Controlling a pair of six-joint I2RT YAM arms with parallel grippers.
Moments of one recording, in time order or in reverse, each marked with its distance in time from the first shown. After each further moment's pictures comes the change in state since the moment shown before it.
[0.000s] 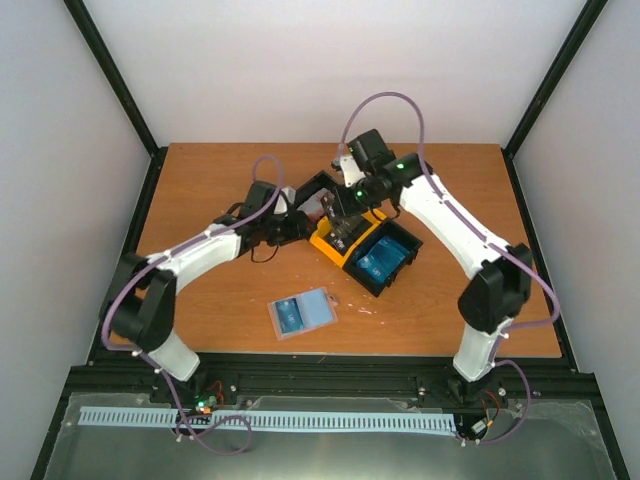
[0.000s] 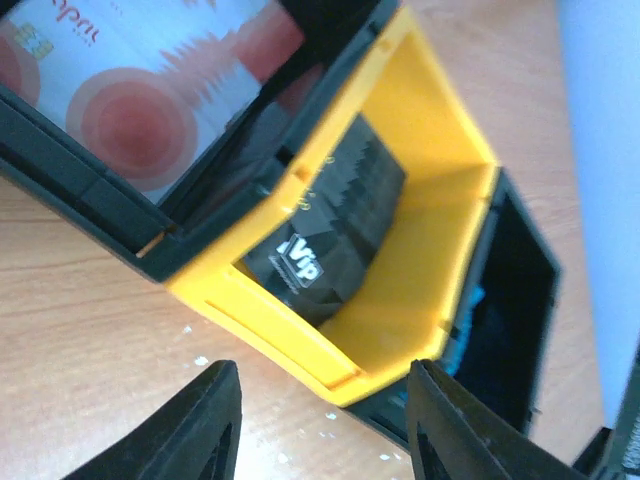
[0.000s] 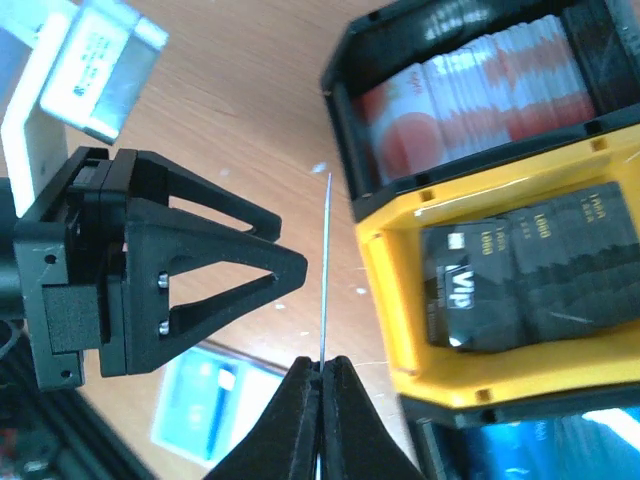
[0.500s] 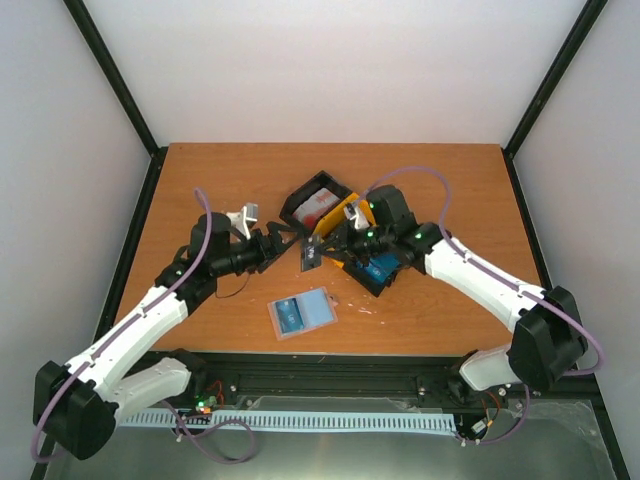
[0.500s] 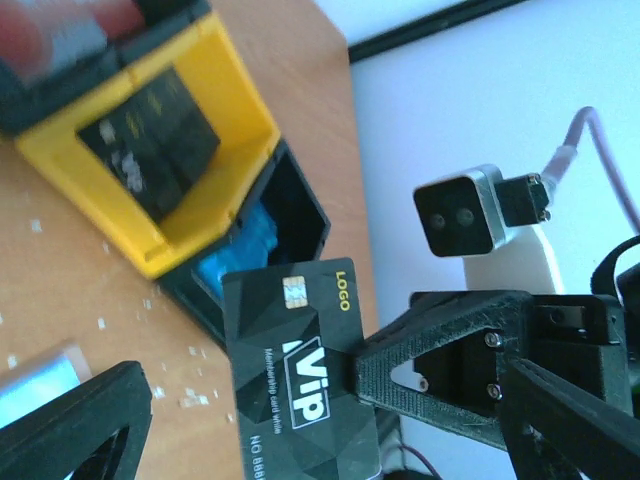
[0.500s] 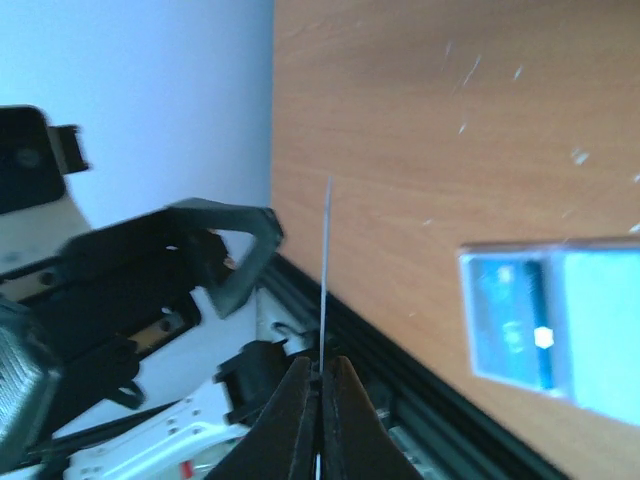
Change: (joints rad) left arm 0.000 -0.660 -0.329 0.070 0.084 -0.312; right arm 0.051 -0.428 -0.694 0.599 -0.388 0.766
